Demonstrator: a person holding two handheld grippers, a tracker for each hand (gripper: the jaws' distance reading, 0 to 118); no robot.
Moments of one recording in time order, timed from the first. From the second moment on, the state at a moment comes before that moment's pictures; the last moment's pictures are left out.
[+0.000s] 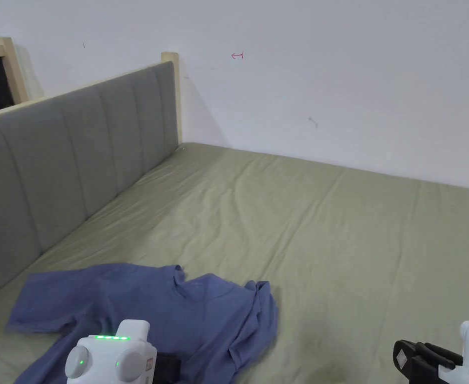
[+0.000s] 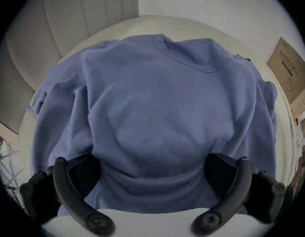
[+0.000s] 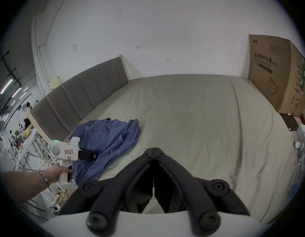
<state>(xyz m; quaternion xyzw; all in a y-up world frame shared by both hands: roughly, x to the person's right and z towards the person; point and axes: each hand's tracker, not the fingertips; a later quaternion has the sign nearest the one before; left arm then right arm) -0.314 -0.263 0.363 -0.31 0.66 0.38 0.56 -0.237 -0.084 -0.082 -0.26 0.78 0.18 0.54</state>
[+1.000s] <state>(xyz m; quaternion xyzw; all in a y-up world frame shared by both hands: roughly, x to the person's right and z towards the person) -0.257 0.110 0.146 -0.06 0.50 0.08 0.86 -0.175 -0.002 -0.192 -0.21 0.75 0.04 0.63</state>
